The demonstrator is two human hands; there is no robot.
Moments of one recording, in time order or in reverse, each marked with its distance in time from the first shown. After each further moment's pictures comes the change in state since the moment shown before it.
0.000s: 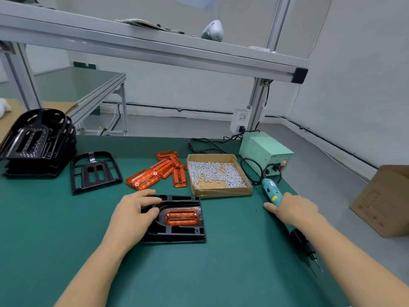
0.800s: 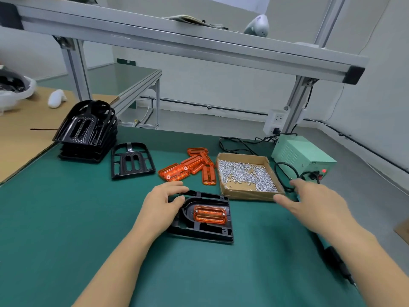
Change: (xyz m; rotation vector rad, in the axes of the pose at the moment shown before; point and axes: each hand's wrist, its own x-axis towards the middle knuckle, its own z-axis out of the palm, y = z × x) left_hand 0.002 -0.005 -0.001 -0.120 0.051 -0.024; right_hand -0.053 -0.037 -0.052 0.151 0.301 -0.306
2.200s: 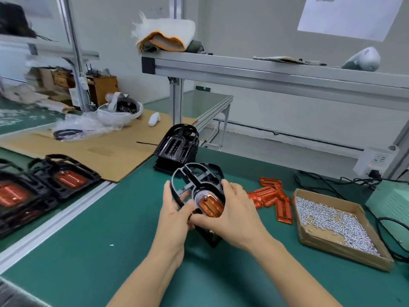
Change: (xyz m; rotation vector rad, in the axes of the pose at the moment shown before) left_hand -0.033 -0.019 -0.084 -0.838 0.423 -0.184; right_hand -0.018 -0.250 0.013 0.682 -0.124 -0.693
